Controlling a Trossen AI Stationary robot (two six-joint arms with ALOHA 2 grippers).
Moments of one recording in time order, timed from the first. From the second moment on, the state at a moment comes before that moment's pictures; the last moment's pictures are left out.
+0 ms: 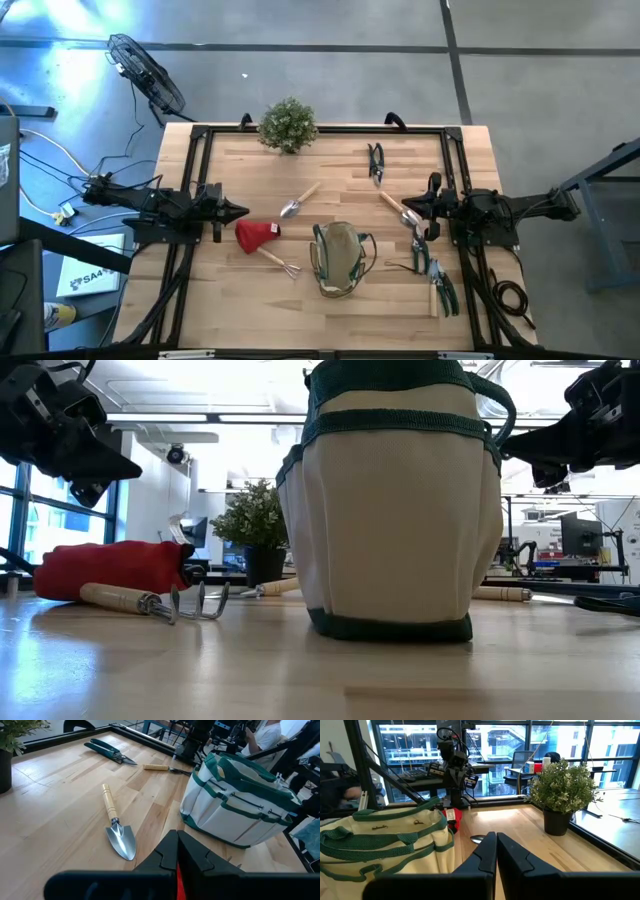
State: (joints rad) left arm -0.28 0.01 0.12 -0.34 -0.40 -0.45; right arm 0.13 0.04 0.01 0.07 0.29 0.03
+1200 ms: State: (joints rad) left arm -0.28 0.01 0.12 -0.32 -0.44 -0.45; right arm 0.13 0.04 0.01 0.07 0.29 0.03
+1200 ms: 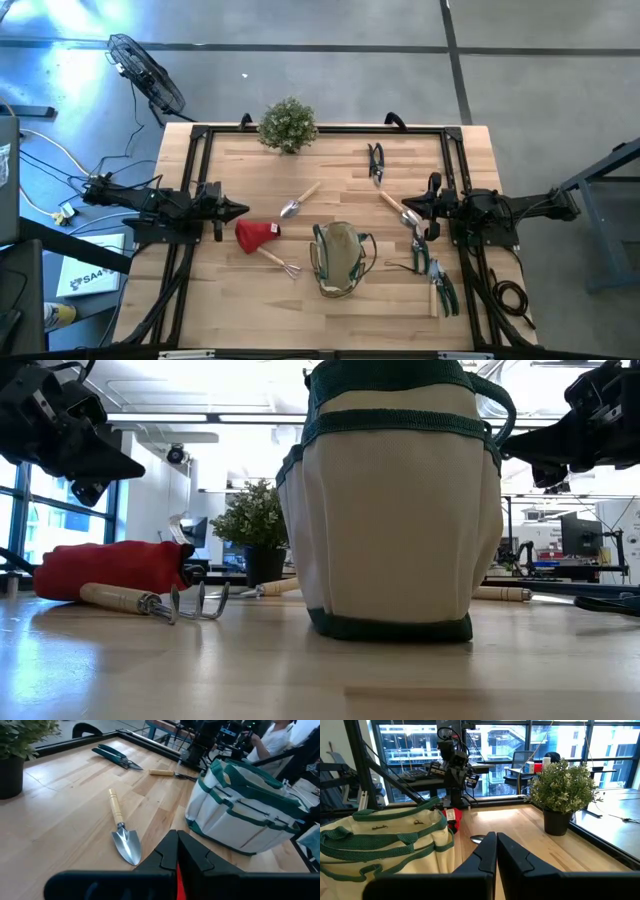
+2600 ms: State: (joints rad) left arm -0.28 0.02 0.12 -0.27 -0.52 -0.34; right arm 0.12 0.04 0.01 0.19 0.26 0.11
